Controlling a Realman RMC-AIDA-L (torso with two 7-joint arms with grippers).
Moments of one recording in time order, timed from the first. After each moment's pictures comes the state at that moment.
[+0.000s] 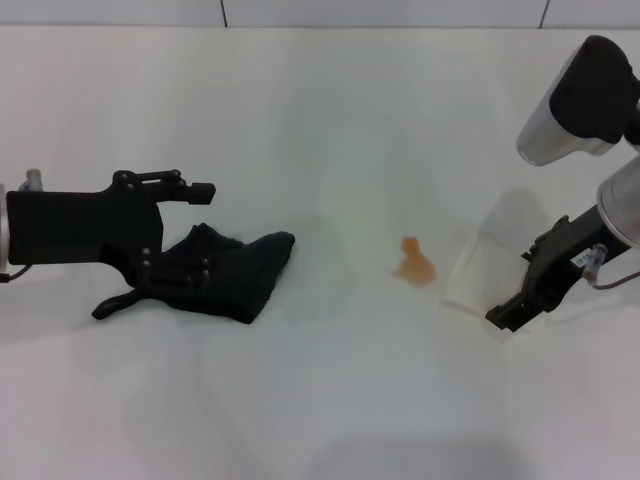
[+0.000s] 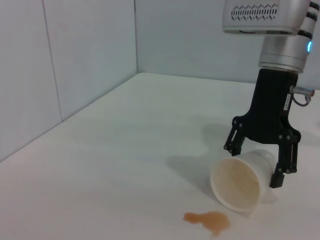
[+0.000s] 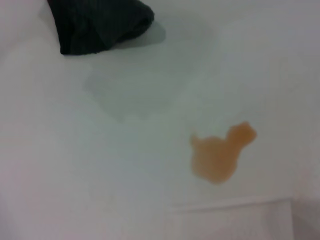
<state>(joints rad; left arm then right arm) -0.46 -2.01 0.95 0.88 1.93 1.59 -1.35 0.56 2.02 -1.49 -1.33 -2.48 -1.53 2.43</state>
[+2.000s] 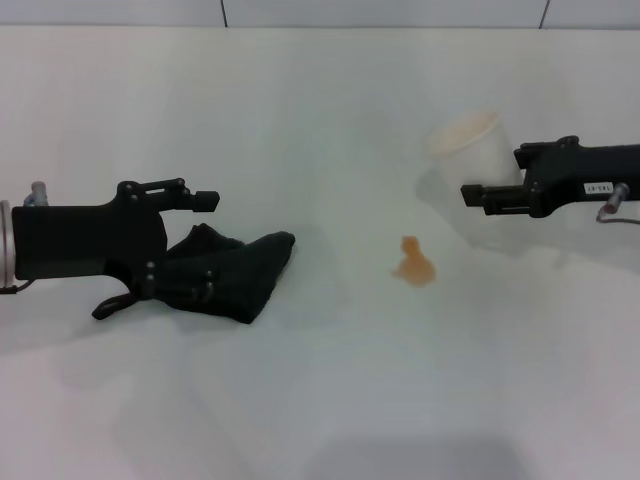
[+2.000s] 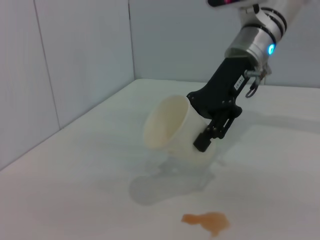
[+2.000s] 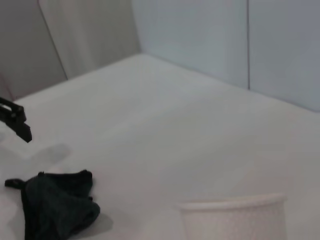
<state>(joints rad) -0.44 -2.02 0.93 0.84 1.92 1.59 -1.25 0.47 2.01 -1.11 -0.93 -1.90 -1.22 1.74</state>
